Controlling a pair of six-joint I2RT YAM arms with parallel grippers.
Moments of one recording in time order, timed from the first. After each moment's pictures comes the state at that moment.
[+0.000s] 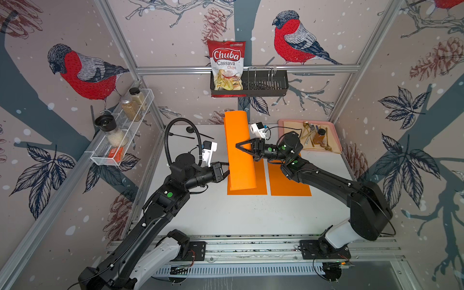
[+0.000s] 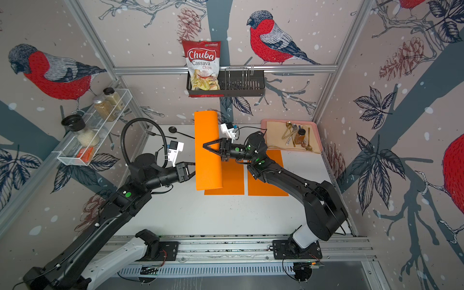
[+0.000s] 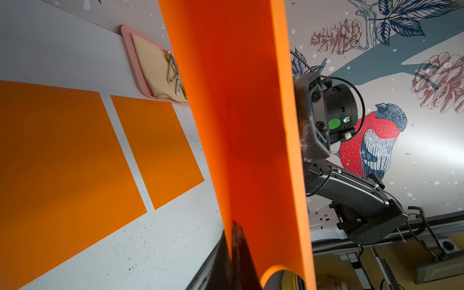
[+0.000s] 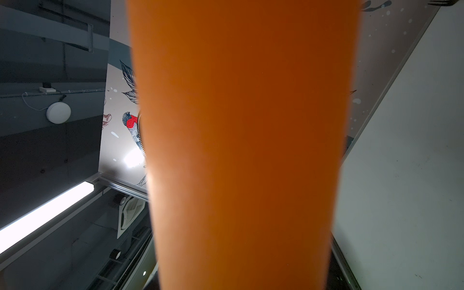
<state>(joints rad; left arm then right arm) -0.49 0.86 0.86 -0.20 0.63 -0.80 0.71 1.55 1.08 0.70 -0.87 1.36</state>
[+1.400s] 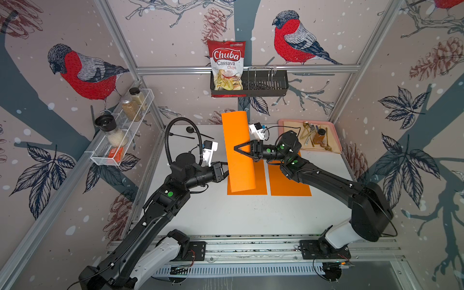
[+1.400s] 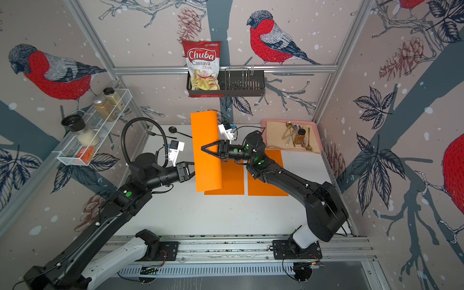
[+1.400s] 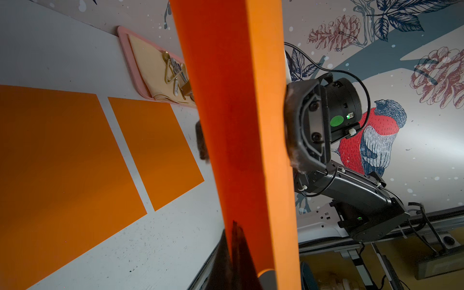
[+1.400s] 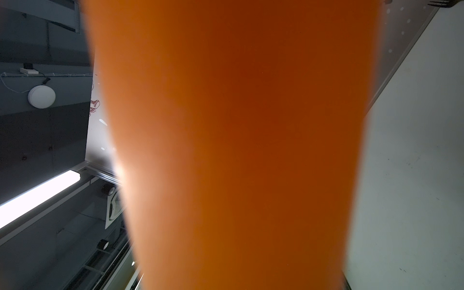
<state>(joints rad) -0.49 0.87 0.86 -0.20 0.64 -0.79 0.72 1.54 1.10 0.62 -0.89 1.26</state>
